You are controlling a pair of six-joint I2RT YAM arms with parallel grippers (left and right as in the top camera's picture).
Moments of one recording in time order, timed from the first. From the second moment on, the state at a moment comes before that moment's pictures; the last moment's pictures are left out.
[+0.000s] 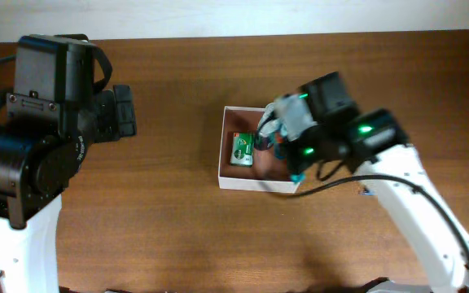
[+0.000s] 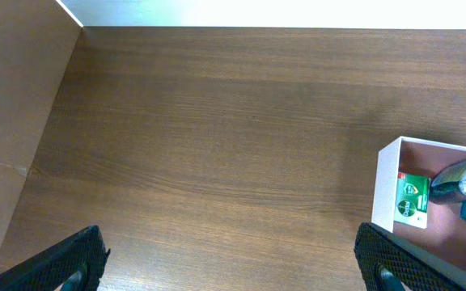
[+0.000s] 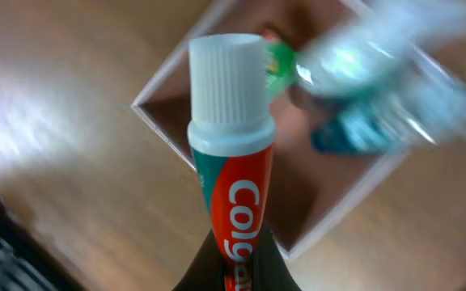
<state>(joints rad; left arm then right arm) -0.26 1.55 2.36 -1.69 -0.38 -0.22 0.43 1.49 1.48 -1.12 -0.23 -0.16</state>
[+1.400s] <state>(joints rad) -0.26 1.55 2.36 -1.69 -0.38 -0.22 -0.05 1.57 1.50 -1.07 -0.06 0.06</state>
